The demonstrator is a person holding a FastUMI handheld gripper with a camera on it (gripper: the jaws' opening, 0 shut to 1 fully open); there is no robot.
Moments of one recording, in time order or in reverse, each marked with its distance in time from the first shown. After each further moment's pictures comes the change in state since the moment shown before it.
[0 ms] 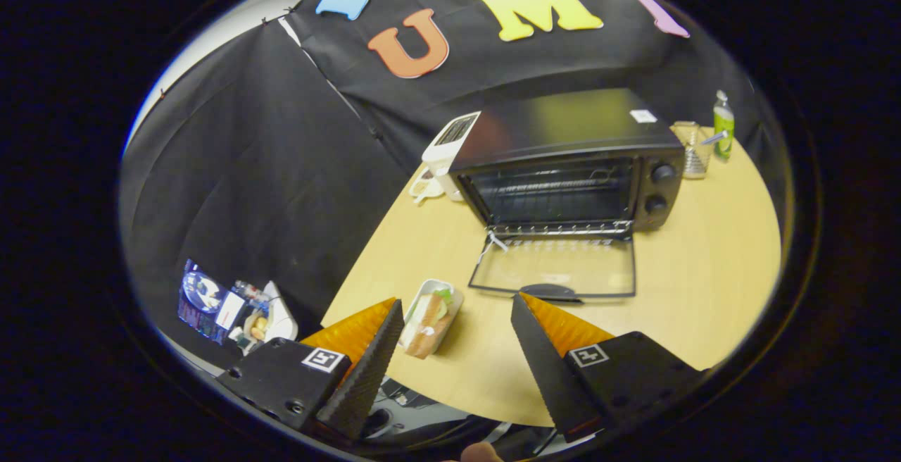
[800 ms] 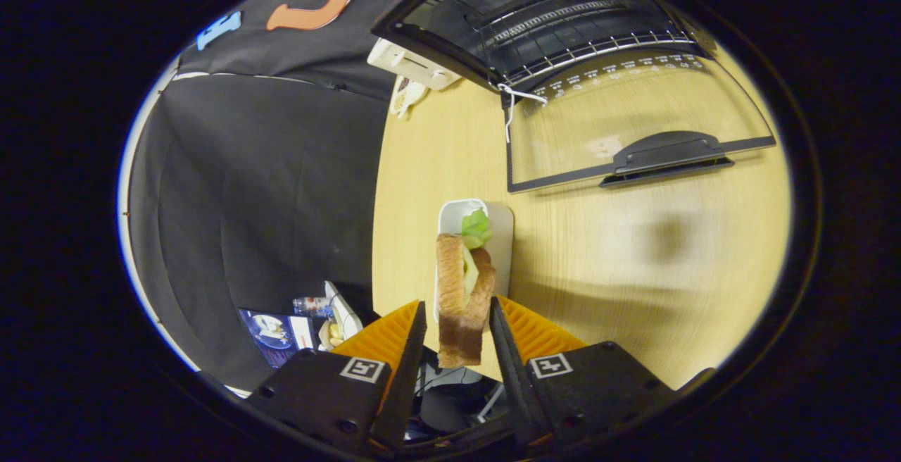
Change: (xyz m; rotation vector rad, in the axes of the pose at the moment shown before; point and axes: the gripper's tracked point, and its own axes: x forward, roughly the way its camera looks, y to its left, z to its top) arm 0.124 0.017 -0.081 0.416 0.350 0.125
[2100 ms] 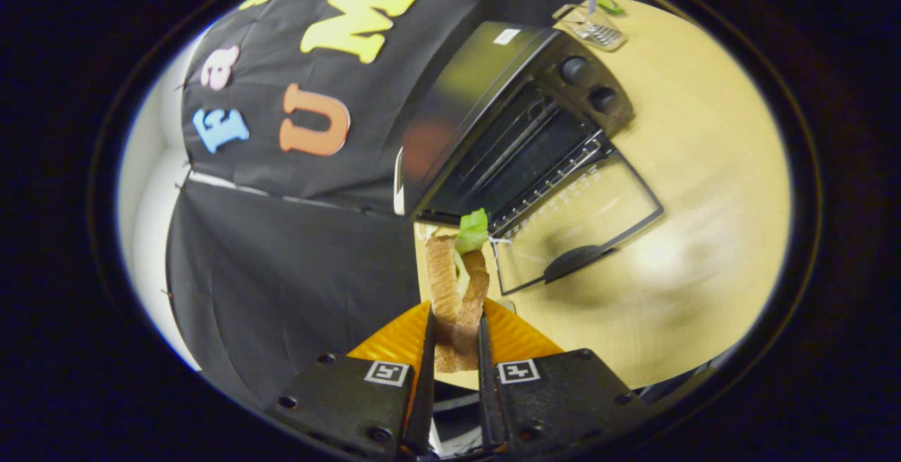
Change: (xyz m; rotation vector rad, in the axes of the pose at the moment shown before) arm -0.168 -0.003 0.097 0.270 -0.477 0.161
